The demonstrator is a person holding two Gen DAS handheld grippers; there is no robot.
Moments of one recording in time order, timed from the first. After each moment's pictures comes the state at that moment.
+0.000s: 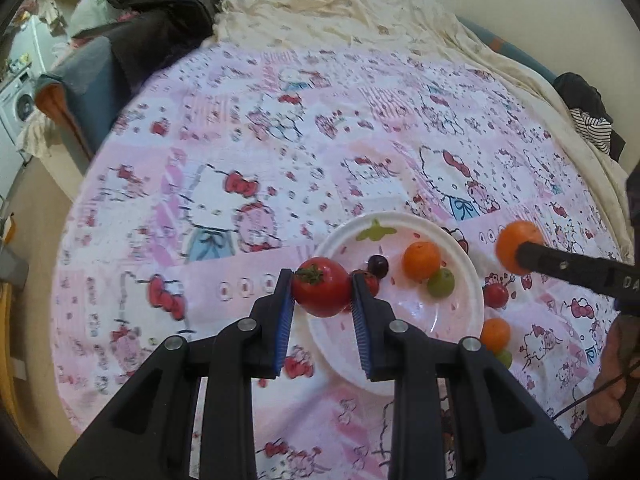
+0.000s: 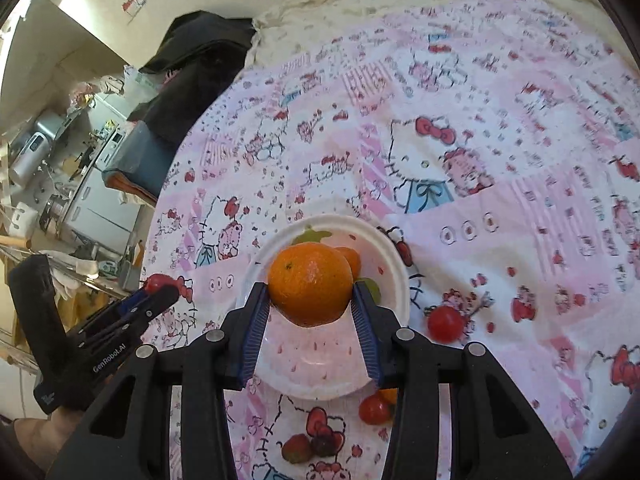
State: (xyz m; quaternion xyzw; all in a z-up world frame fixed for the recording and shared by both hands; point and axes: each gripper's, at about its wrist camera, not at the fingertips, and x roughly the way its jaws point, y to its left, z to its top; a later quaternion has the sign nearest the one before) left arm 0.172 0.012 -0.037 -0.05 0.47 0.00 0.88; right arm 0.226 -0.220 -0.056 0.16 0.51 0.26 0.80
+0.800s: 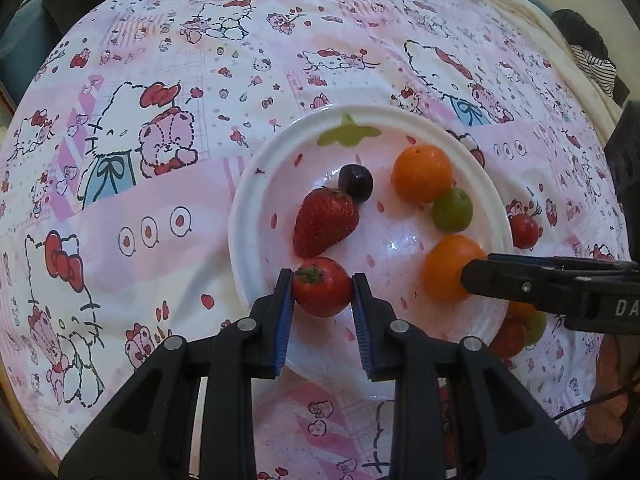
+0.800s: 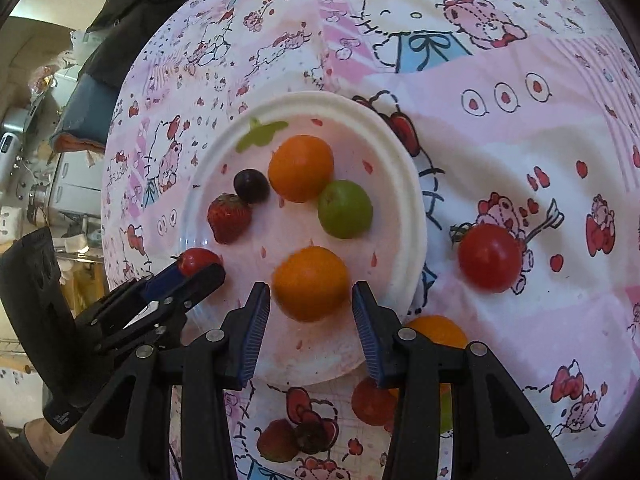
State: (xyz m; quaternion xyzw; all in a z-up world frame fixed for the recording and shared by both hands) left arm 0.190 -0.020 -0.125 -0.04 0.57 -0.05 0.82; right arm 0.234 -0.198 -0.147 0.17 0.64 0.24 0.71
